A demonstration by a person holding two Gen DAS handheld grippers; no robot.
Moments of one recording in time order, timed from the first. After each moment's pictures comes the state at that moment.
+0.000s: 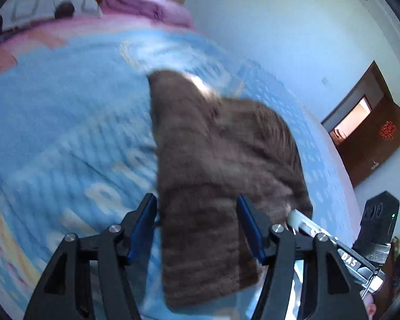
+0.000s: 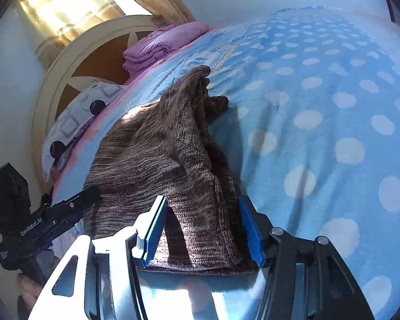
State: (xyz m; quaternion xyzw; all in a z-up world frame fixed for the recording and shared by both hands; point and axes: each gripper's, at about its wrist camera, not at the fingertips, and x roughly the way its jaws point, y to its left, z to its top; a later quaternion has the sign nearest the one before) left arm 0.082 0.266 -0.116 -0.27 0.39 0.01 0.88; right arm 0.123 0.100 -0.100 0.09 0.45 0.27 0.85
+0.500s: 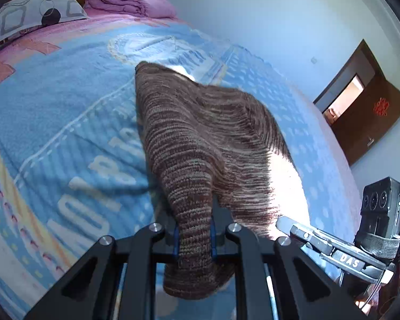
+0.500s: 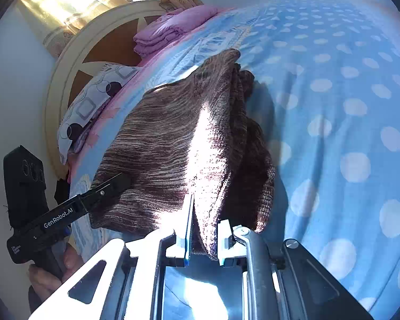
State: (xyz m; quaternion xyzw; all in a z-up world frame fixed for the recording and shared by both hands) left arm 0.057 0.250 -0.099 -0.22 0.42 -0.02 0.88; right arm 0.073 0.095 -0.099 0.12 0.50 0.29 0.81
